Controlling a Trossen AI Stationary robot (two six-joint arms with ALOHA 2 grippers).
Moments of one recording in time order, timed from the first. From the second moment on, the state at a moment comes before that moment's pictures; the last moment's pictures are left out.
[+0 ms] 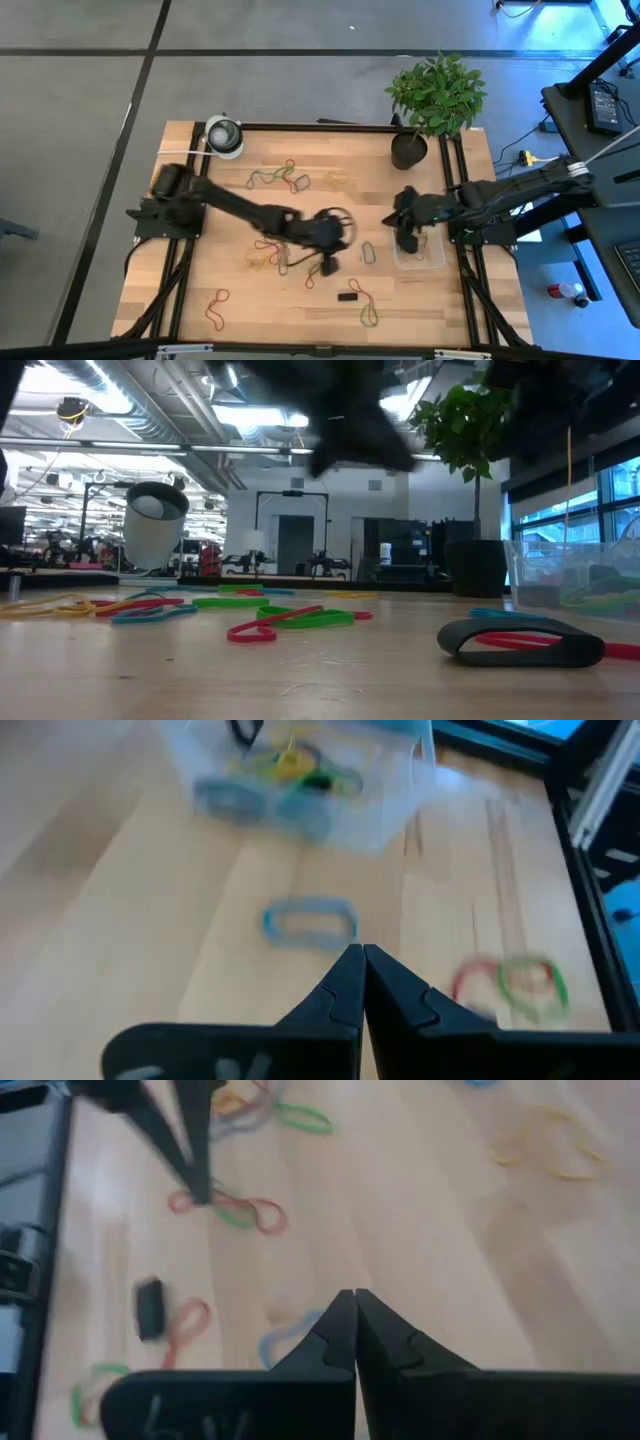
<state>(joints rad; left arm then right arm) -0.22 1.86 1.28 -0.06 -0.16 -0.44 0.25 0.97 0.70 -0.49 0.19 0.51</state>
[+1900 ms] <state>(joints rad) -0.44 0.85 0.30 0.04 -0.33 -0.62 0.24 1.84 1.45 -0.67 0.17 0.49</state>
